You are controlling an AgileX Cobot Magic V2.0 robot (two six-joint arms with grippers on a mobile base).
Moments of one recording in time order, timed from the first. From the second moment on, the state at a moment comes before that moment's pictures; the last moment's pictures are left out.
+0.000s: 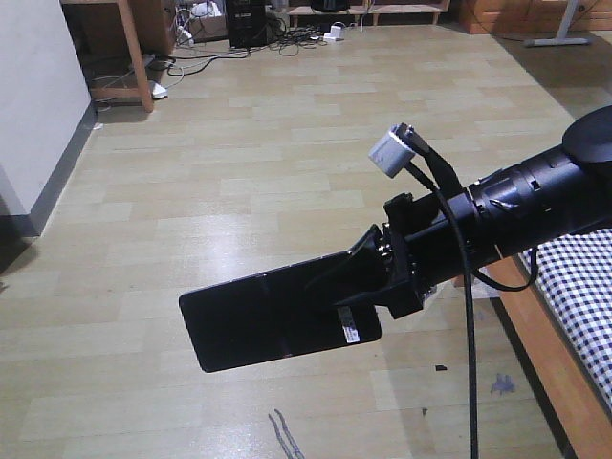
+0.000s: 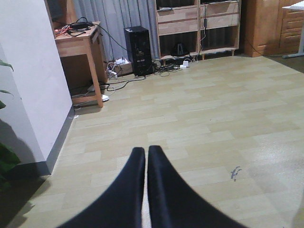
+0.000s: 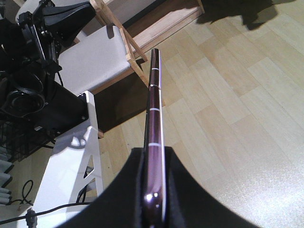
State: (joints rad) left arm -0.01 -0.01 0.03 0.06 0.19 0.04; right arm 0.27 1.52 -1.11 1.09 1.20 -1.14
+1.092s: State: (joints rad) left arm -0.01 -0.01 0.03 0.06 0.19 0.04; right arm 0.27 1.52 -1.11 1.09 1.20 -1.14
